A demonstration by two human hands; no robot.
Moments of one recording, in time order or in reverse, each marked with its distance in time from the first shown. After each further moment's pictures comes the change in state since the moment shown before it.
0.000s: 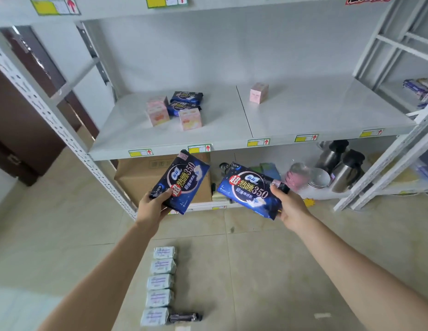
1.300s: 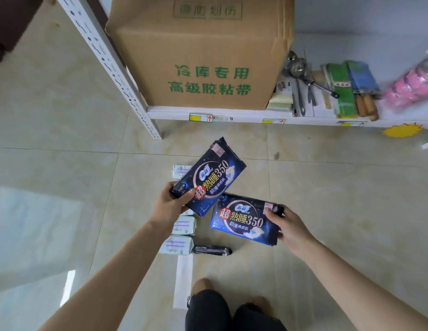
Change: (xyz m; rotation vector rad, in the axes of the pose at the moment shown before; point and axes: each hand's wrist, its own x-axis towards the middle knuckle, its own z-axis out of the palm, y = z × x) left_hand 0.164 -0.295 -0.246 0.139 0.001 -0.220; right_hand 0.127 0.453 0.054 -0.425 -0.048 0.335
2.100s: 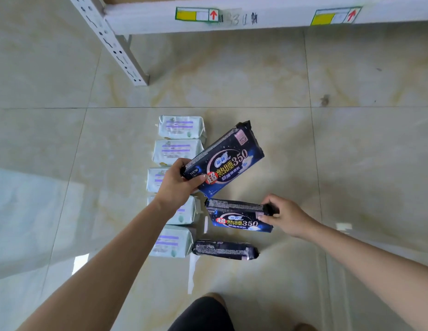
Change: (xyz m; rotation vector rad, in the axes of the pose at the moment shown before) left_hand 0.195 -0.229 -0.034 0.330 -0.042 0.080; right_hand 0.248 0.223 0.019 -0.784 -0.335 -0.329
